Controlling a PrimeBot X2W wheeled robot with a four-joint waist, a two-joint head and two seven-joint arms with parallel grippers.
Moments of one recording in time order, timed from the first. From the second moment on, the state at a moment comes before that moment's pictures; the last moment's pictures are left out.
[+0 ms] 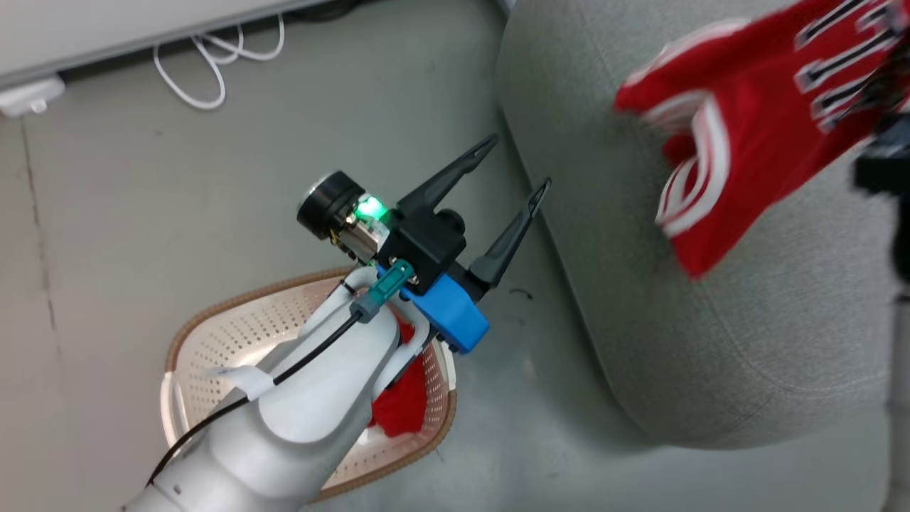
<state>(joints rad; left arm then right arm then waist) -0.75 0.15 -0.83 0.47 -0.34 -0.08 -0.26 -0.64 -0.16 -0.16 0.16 0.07 0.13 -0.26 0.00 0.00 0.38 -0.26</state>
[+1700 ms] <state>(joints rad) -0.83 0.15 -0.83 0.45 -0.31 -0.06 -0.26 -0.59 -0.28 -0.51 0.55 0.04 0.13 -0.26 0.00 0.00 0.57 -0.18</state>
